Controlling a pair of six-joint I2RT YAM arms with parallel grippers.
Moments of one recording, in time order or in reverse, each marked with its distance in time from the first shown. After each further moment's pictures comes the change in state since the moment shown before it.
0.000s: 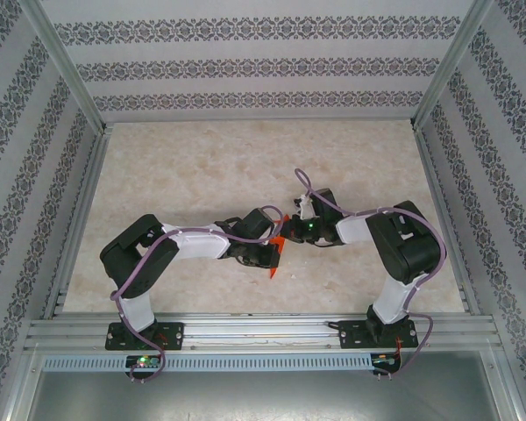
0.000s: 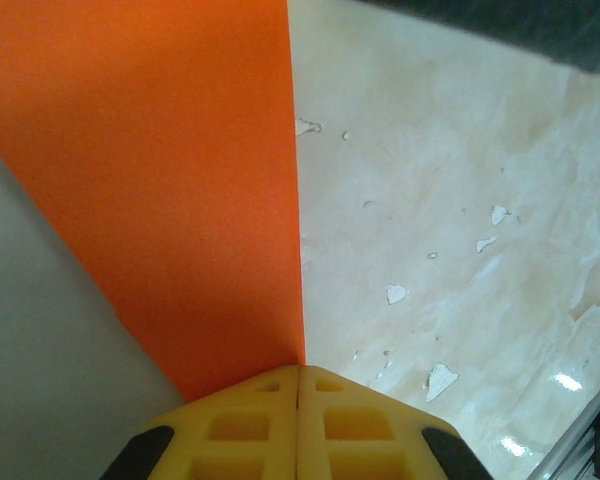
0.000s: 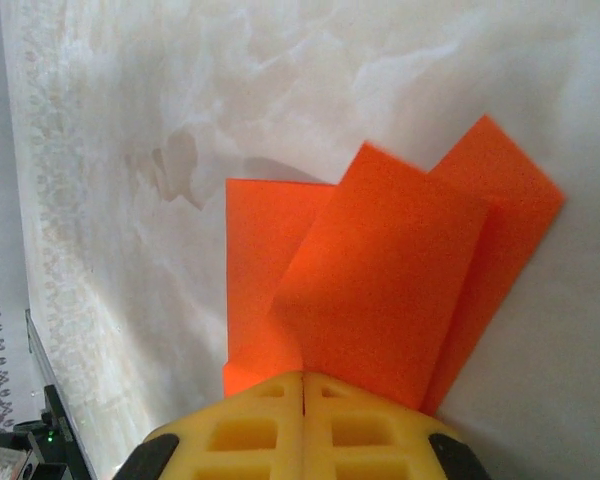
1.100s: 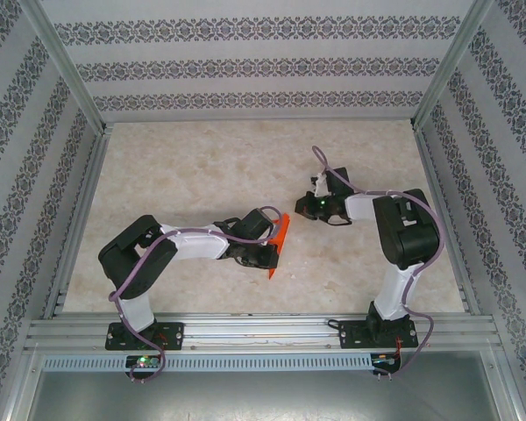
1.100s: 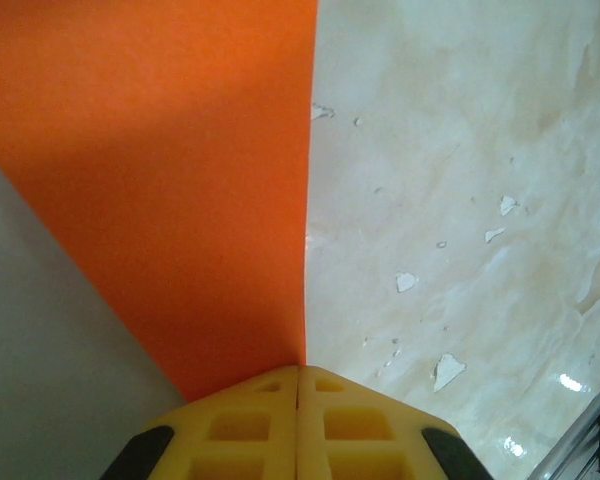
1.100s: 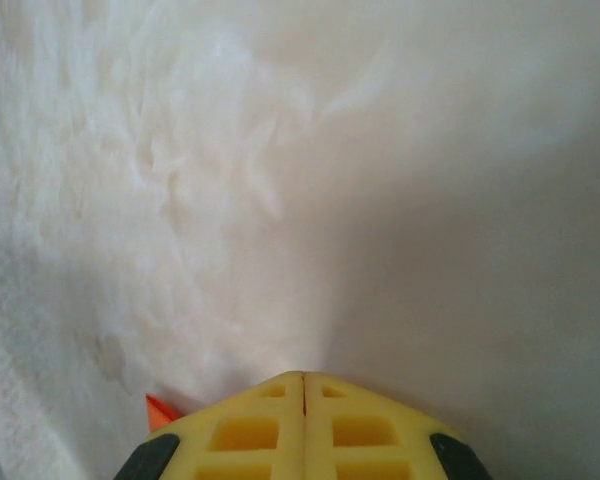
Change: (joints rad) left arm 0.000 -0.013 -0.011 -0.008 -0.005 0.000; right arm -0.173 0.097 0.232 -0.193 0.071 -0.096
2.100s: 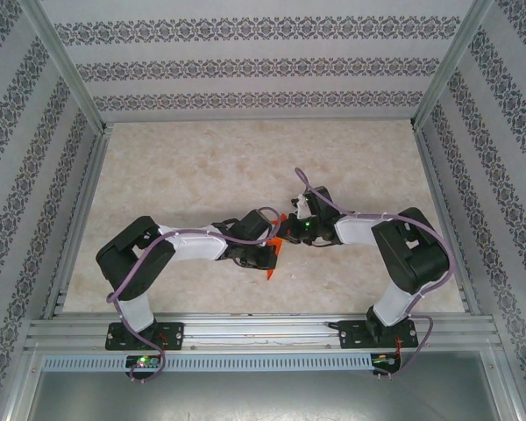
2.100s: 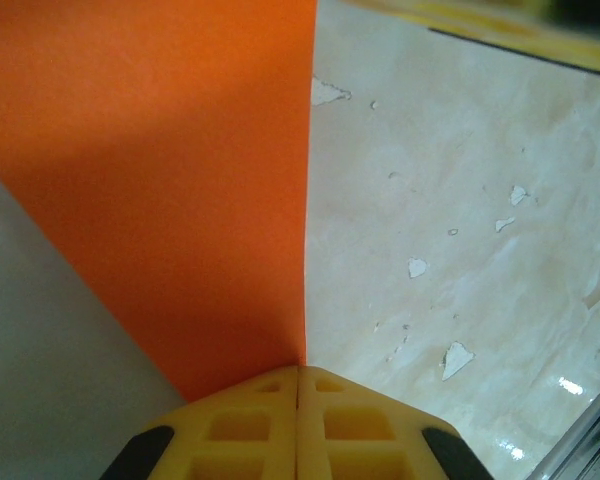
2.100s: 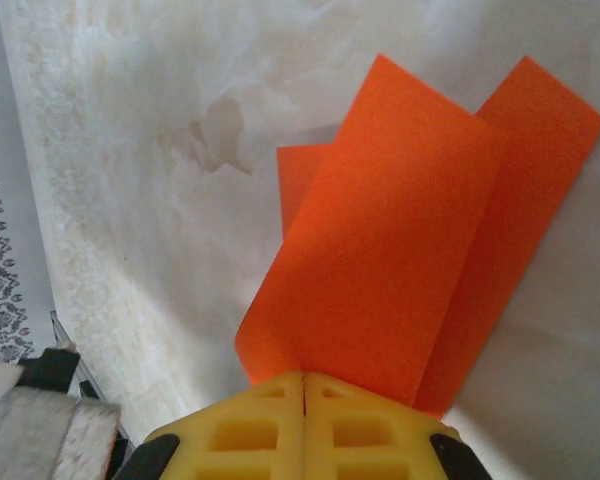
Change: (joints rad) left arm 0.000 -0.014 -0.014 -0.004 -0.007 -0.007; right arm 0.233 -0.167 -0.200 0.072 -0.052 0.205
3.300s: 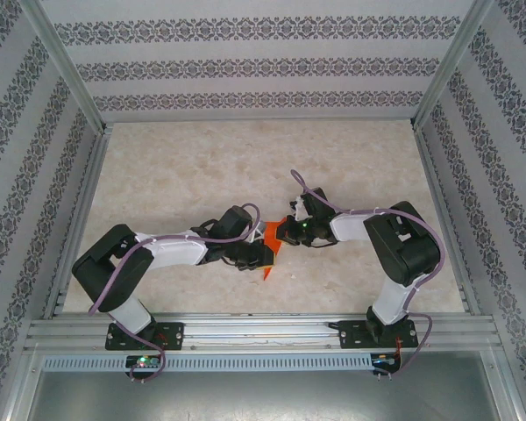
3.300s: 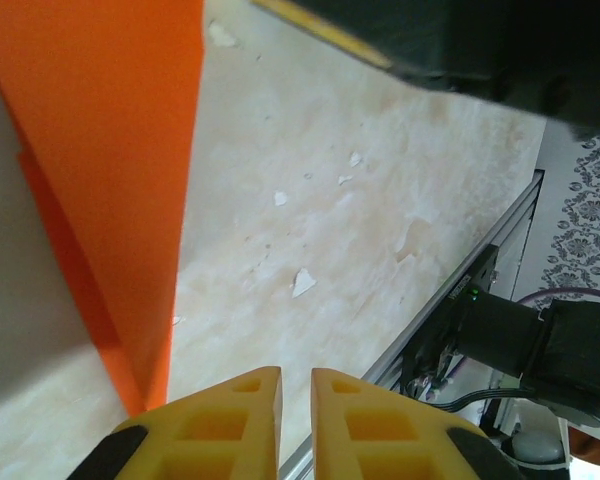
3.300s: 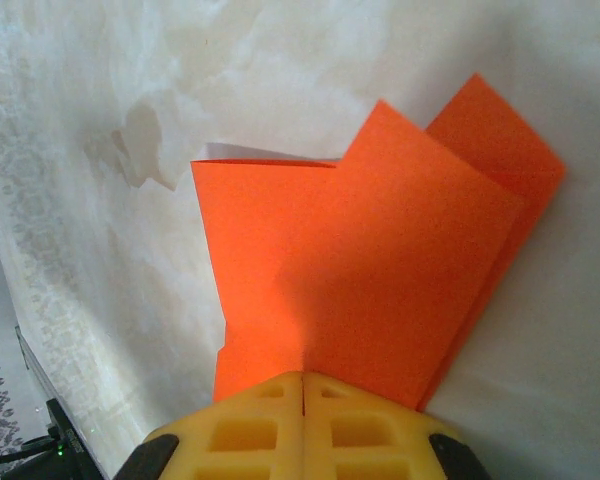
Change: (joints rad) left arm 0.084 -0.148 -0.172 0.228 0.266 -0.261; right arm 0.013 0.066 0.026 -0.032 0.042 -0.008
